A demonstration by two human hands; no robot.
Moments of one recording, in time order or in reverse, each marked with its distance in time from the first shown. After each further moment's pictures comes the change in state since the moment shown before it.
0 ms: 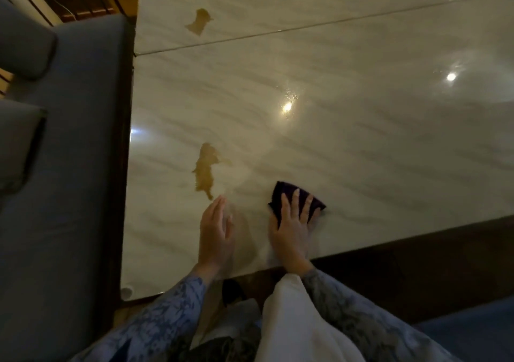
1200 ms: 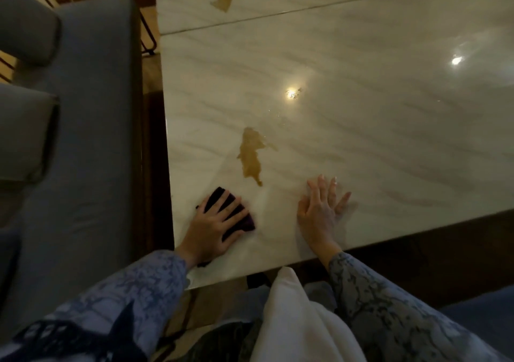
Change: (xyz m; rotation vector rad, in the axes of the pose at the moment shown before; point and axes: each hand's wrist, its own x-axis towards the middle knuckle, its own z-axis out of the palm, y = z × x) left_hand 0.028 -0.146 -0.109 0.587 -0.449 0.658; right_hand -0.008 -0.069 0.046 0.011 0.133 0.042
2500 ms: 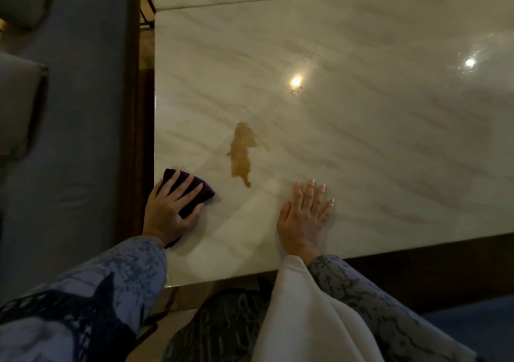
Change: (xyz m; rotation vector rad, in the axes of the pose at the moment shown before) left_hand -0.002 -0.044 0.000 -0.043 0.318 -0.318; right_hand 0.000 -0.003 0.010 -0.143 -0.075 -0.012
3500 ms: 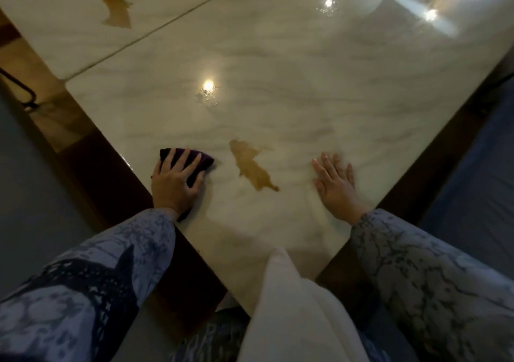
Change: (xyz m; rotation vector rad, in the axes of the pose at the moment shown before) left_hand 0.187 -0.107 0.025 -0.061 -0.092 0.306; right_hand 0.000 -0.020 -0.010 0.036 -0.111 0.224
